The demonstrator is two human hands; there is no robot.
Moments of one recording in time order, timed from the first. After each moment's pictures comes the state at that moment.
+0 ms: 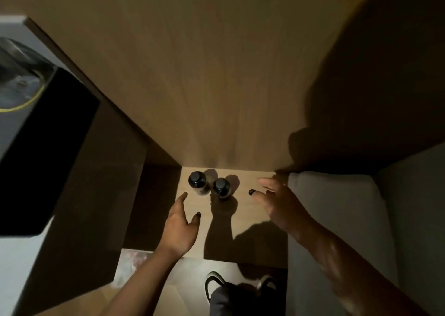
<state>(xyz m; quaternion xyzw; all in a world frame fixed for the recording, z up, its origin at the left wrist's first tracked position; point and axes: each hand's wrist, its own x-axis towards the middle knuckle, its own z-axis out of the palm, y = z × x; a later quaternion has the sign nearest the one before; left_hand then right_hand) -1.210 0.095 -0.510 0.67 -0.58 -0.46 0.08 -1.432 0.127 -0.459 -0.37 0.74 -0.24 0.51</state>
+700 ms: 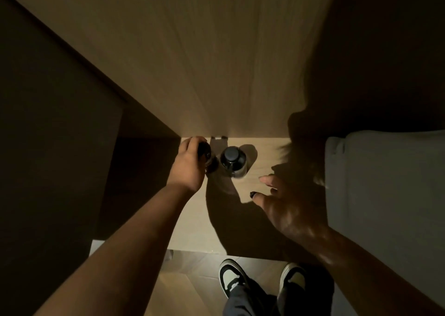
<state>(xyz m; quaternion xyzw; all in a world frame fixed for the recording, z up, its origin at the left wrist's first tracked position) -1.230 0.006 -0.647 0.62 -0.71 -0.32 0.07 -1.393 0.126 -0.622 -0.33 0.75 -0.19 0.54</state>
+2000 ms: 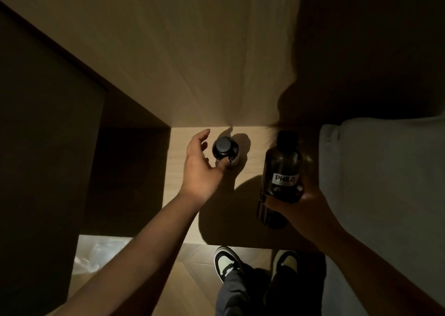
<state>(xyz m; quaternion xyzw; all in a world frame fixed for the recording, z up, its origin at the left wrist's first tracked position) -1.261 0.035 -0.659 0.62 -0.58 -0.49 0.20 -1.424 0.158 -0.643 -0.27 0.72 -0.35 0.54</state>
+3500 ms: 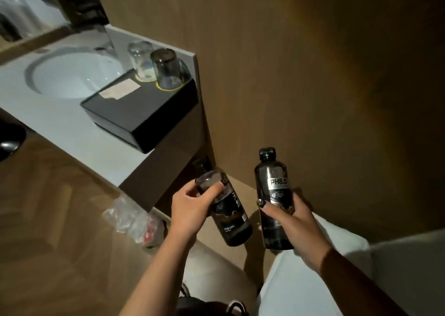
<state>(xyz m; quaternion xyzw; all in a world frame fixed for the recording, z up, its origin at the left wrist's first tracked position) -1.236 0.219 -0.321 0.65 -0.32 -0.48 0.49 -1.435 0.219 -0.305 -0.40 0.57 -0.31 0.65</state>
